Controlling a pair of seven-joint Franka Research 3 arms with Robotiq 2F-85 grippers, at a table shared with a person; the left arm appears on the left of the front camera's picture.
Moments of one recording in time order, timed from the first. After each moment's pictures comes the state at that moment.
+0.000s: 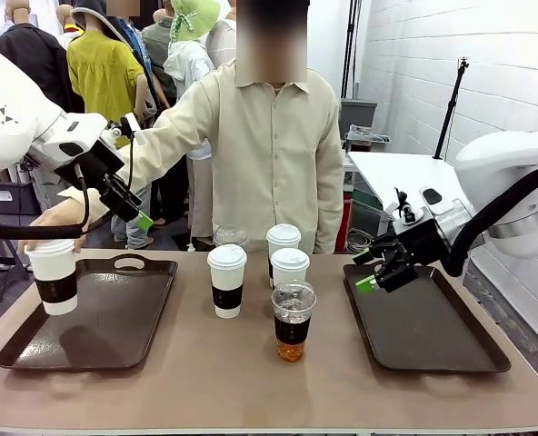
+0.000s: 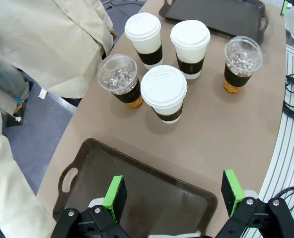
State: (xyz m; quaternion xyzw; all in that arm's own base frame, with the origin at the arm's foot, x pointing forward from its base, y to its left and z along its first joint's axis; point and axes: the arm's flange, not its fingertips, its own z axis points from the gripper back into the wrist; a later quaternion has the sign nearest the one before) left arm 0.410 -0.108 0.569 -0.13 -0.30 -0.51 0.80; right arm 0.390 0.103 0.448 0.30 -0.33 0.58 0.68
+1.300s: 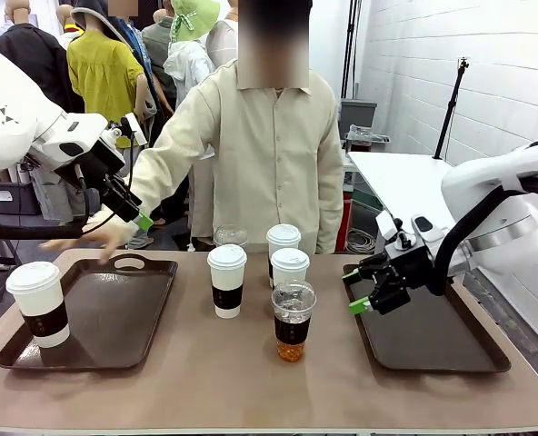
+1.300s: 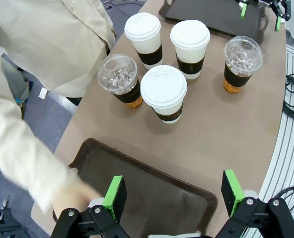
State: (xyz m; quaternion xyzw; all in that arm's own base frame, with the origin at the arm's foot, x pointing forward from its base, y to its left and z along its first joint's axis) left arm 0.410 -0.108 0.569 -0.13 -0.30 -0.51 0.80; right arm 0.409 0.104 0.378 0.37 -0.34 0.60 0.63
